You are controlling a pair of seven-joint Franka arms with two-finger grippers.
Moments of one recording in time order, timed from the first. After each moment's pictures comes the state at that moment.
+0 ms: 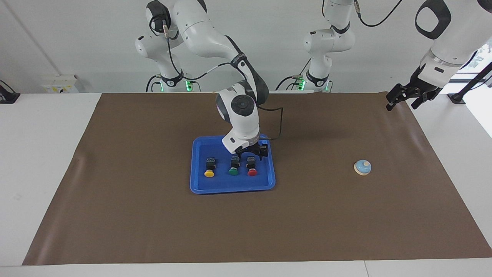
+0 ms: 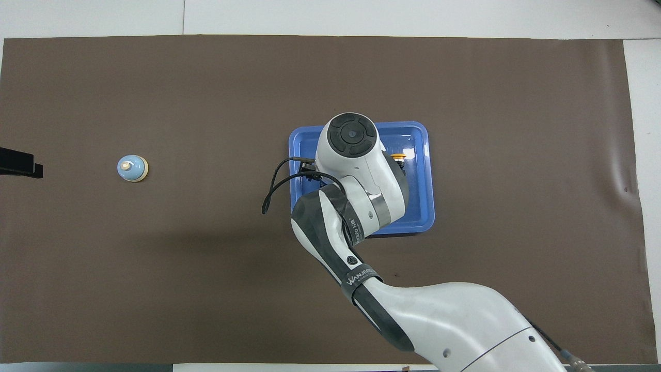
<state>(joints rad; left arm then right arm) 0.02 -0.05 0.07 -1.71 -0.02 1.64 0.08 0.72 0.53 -0.19 -1.59 0.22 2.13 0.66</state>
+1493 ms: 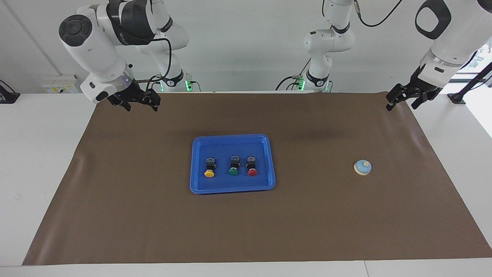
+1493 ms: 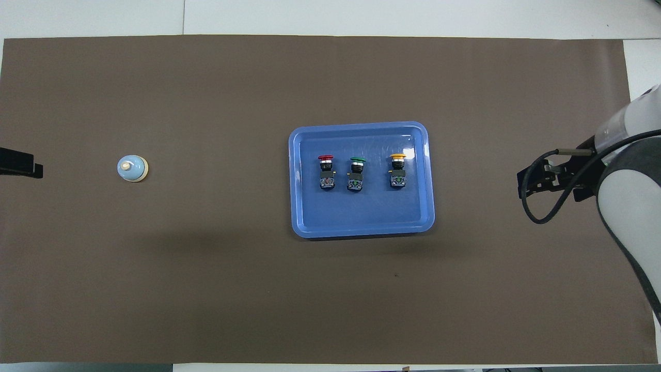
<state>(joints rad) 0.02 -0.05 0.07 -1.71 -0.02 1.64 0.08 0.17 0.00 -0.16 -1.71 0.05 1.50 0.05</state>
